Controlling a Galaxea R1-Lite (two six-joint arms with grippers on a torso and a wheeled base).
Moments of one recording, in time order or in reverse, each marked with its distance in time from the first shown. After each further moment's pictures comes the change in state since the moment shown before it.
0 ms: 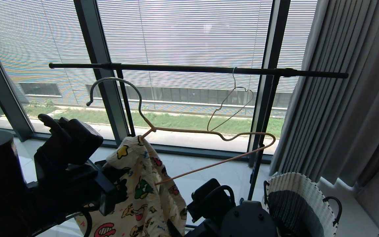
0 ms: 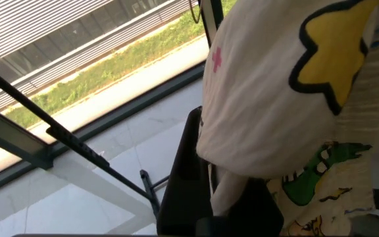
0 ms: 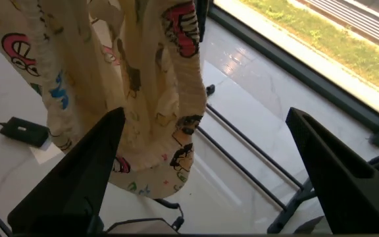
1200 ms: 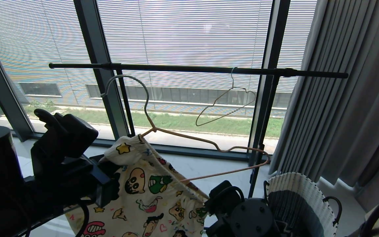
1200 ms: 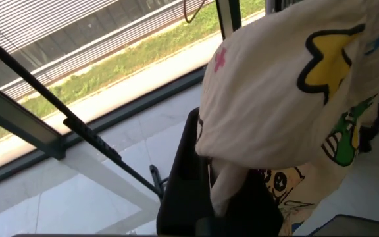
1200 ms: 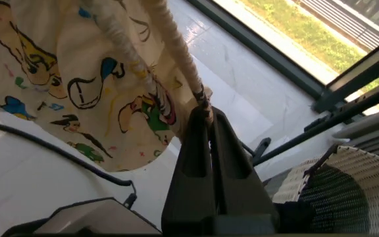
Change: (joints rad) left arm 0.069 0.001 -0.008 0.000 0.004 0.007; right arm -0.112 0.029 0.099 -0.002 -0.063 -0.057
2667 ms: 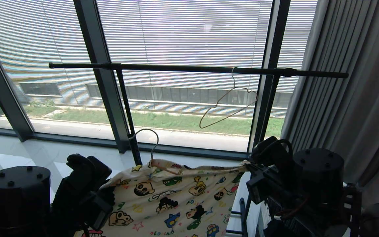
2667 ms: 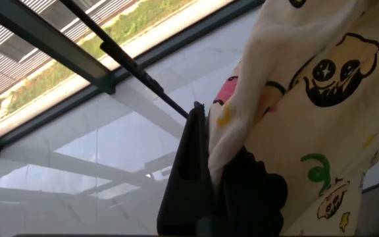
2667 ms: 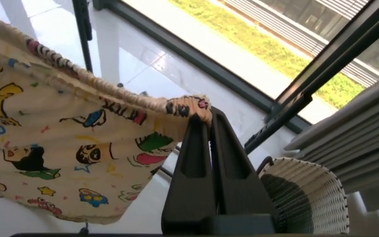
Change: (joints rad) left arm 0.044 0.134 0.231 -0.171 0.218 0.106; right arm -0.266 -0.240 0.056 0.009 0.114 -0.180
